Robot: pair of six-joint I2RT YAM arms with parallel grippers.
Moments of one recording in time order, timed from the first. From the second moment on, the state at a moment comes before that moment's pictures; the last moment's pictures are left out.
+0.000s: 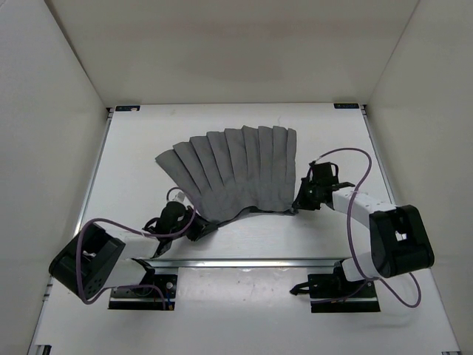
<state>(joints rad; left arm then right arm) -0.57 1.29 0.14 0.50 0.21 -1.24 0.23 1.41 0.66 -0.26 -0.18 0.44</state>
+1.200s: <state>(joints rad) -0.42 1.24 0.18 0.33 0.41 -0.96 0.20 1.34 0.56 -0.17 -0.28 0.48</state>
